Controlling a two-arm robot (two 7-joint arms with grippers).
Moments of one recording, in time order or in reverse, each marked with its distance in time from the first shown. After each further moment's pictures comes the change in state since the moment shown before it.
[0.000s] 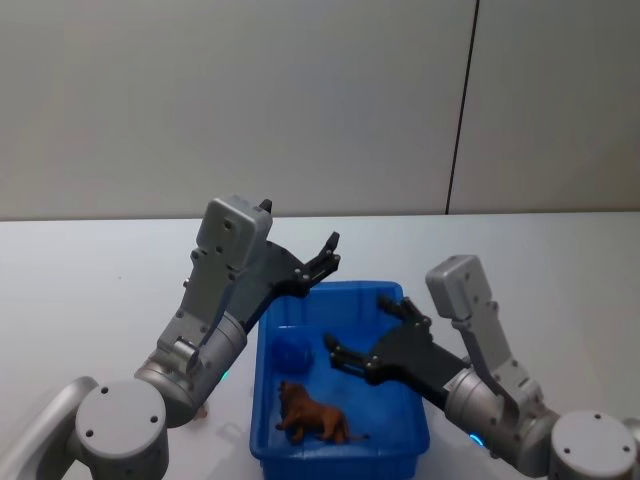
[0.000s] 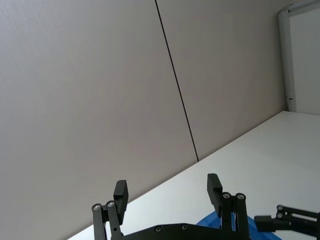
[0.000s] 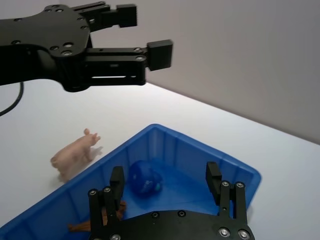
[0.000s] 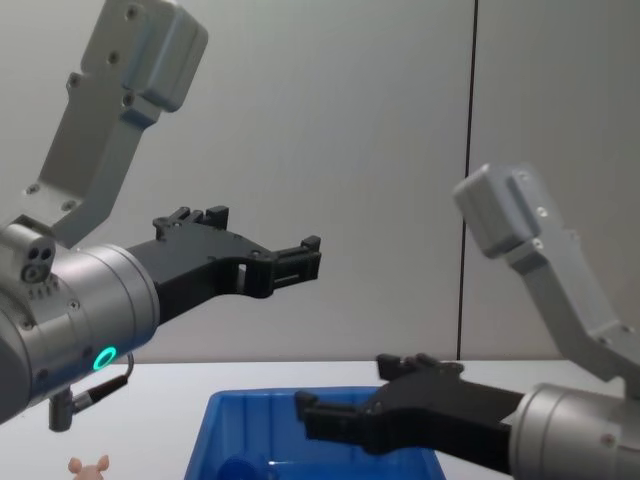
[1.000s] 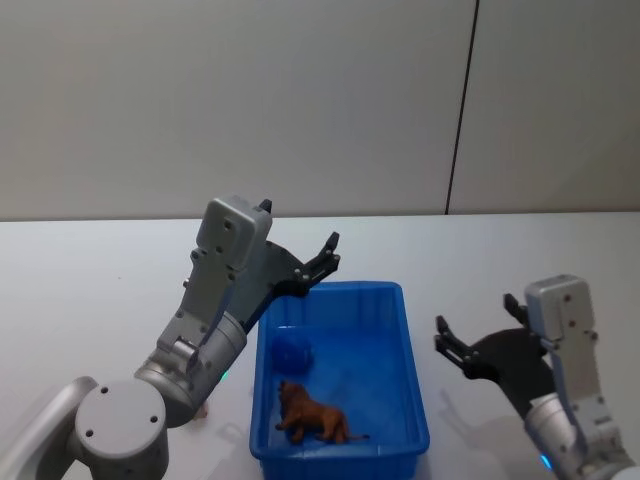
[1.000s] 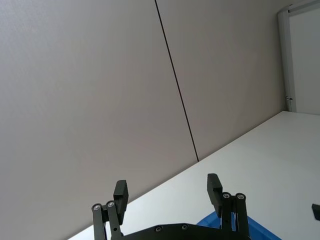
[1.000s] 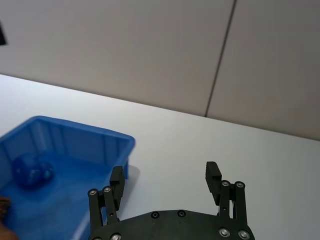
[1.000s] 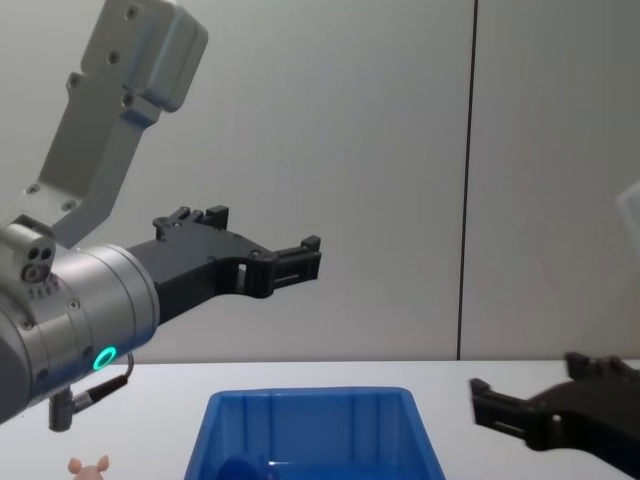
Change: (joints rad) left arm 0.000 0.000 0.000 0.000 0.000 0.000 0.000; right arm -0.161 0.078 0.039 -0.161 -0.006 -0.010 -0.415
